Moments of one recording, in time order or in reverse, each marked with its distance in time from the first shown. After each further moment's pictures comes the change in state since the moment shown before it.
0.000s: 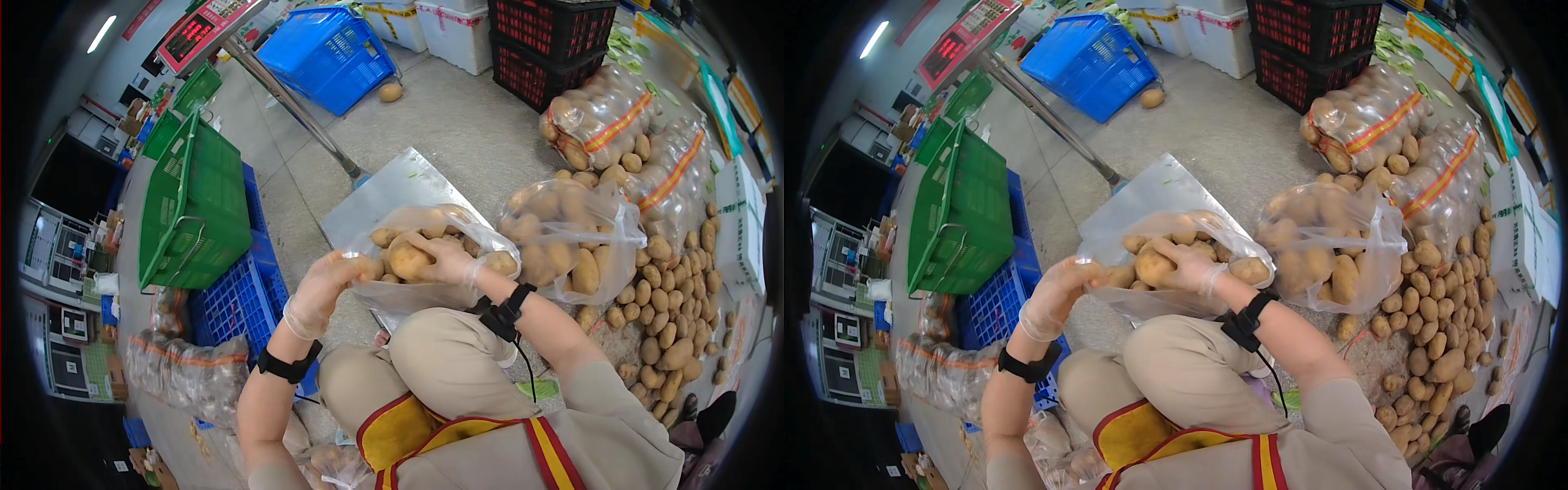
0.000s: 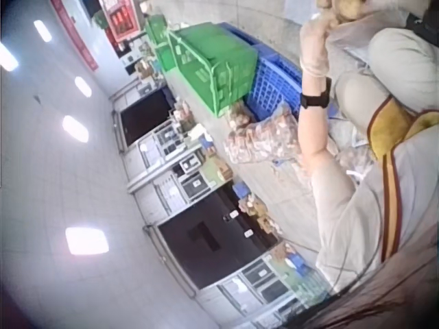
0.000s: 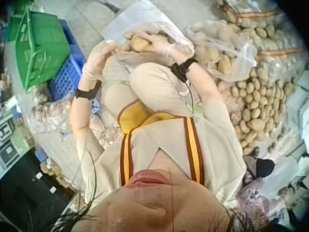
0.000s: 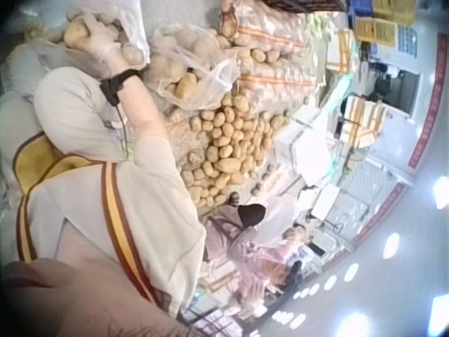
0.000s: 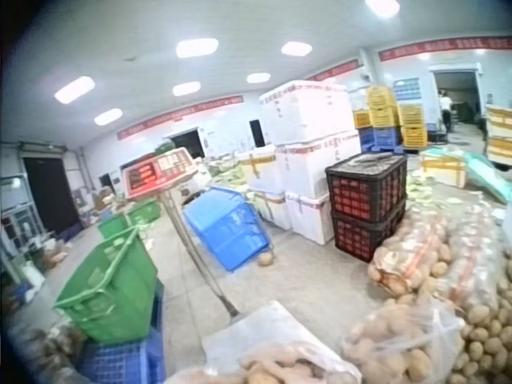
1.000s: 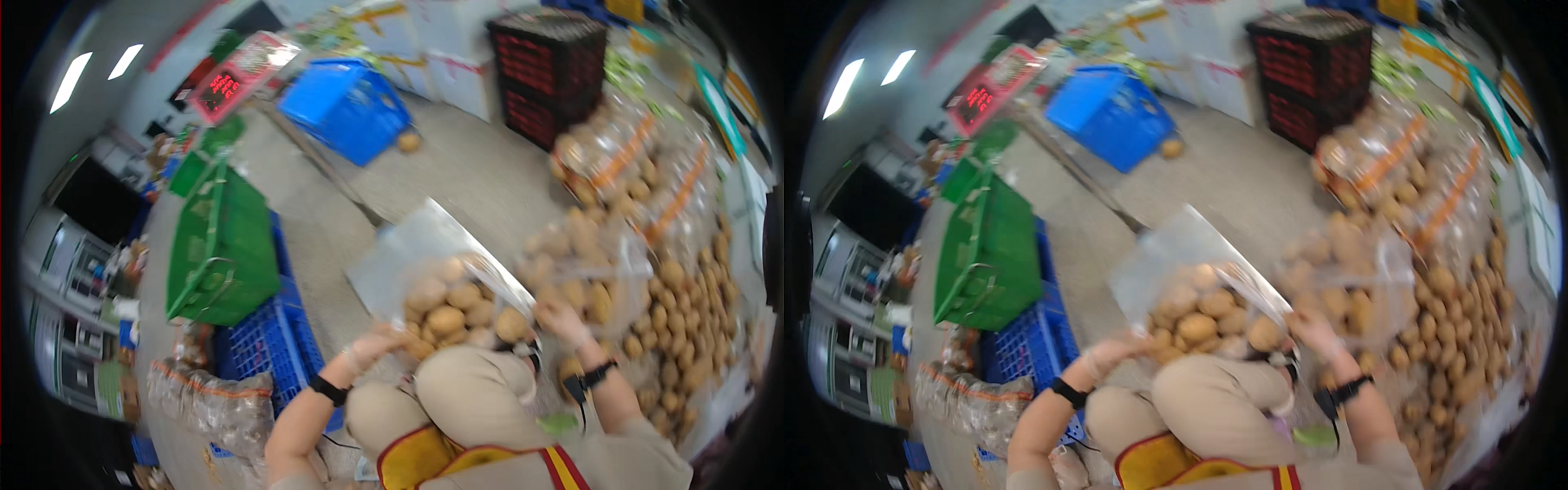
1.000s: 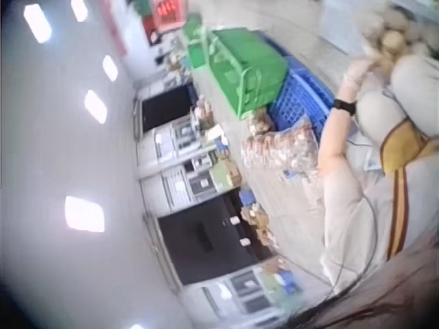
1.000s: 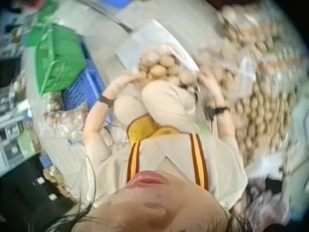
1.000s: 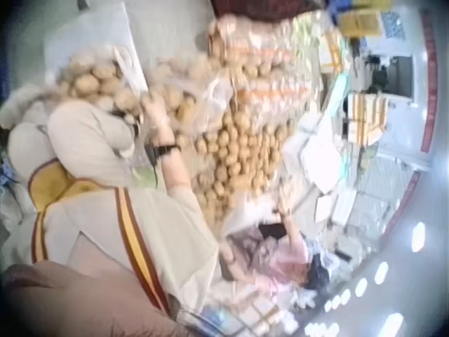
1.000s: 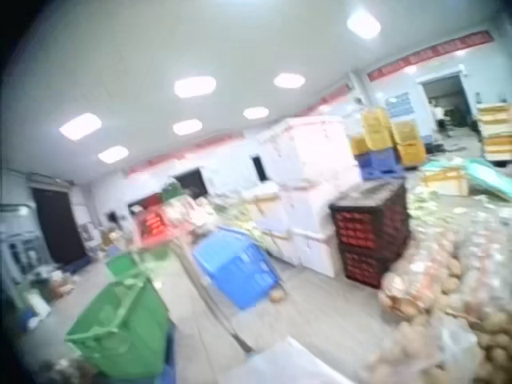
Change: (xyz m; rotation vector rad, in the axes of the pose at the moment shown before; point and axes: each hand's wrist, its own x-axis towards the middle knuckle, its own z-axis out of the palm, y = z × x) left_hand 0.005 -0.068 -0.007 0.182 -0.090 -0.231; right_hand -0.156 0.096 -0.050 0.391 0.305 0.516
